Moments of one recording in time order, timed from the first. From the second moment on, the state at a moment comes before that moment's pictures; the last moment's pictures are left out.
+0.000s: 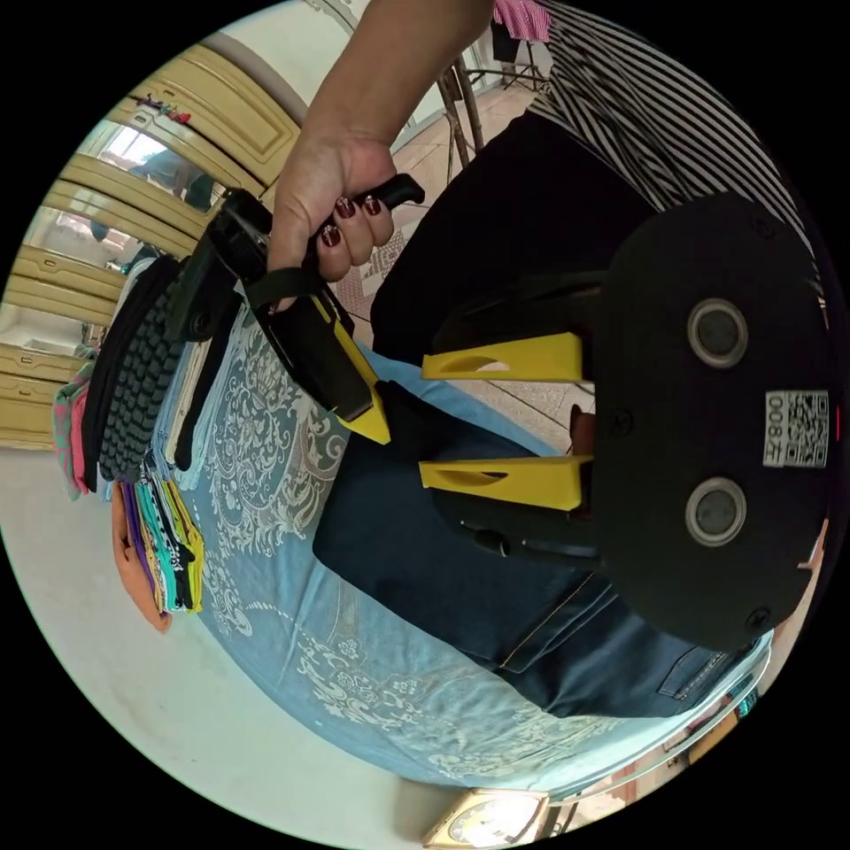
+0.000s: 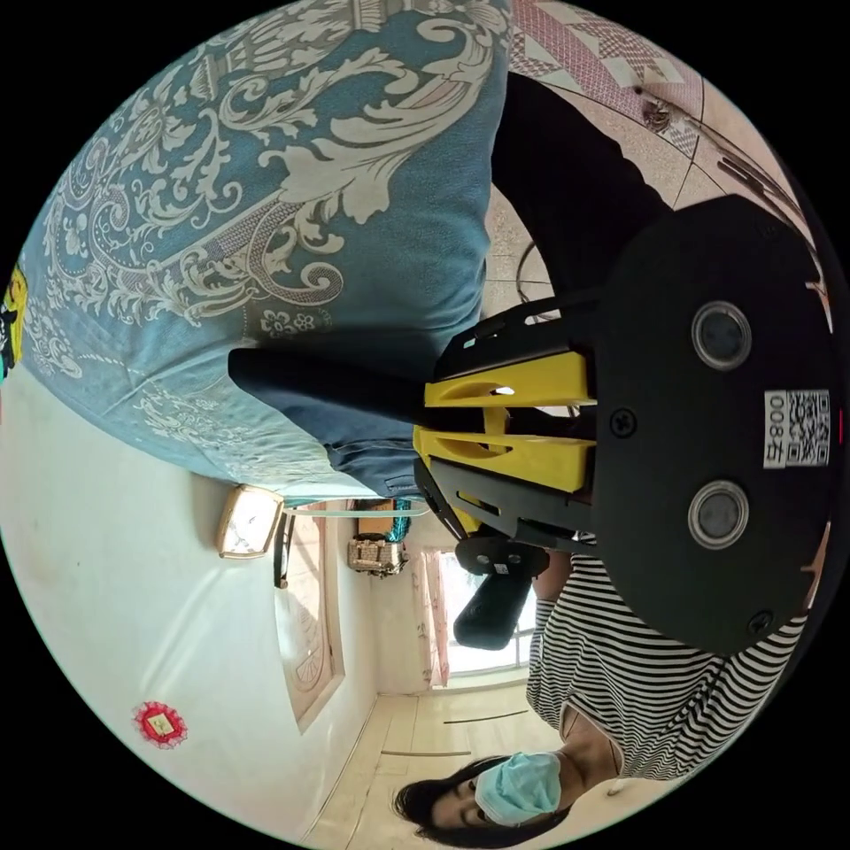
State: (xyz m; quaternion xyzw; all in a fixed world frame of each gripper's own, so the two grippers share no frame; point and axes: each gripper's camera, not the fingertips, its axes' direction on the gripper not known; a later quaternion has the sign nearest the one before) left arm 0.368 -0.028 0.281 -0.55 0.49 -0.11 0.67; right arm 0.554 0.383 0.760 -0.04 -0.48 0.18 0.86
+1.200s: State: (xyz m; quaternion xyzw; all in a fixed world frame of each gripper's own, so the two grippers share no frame) left arm 0.326 -0.147 0.212 -0.49 0.51 -0.07 0.70; right arm 0.579 0.292 0.781 -0.02 -0.49 0.24 0.84
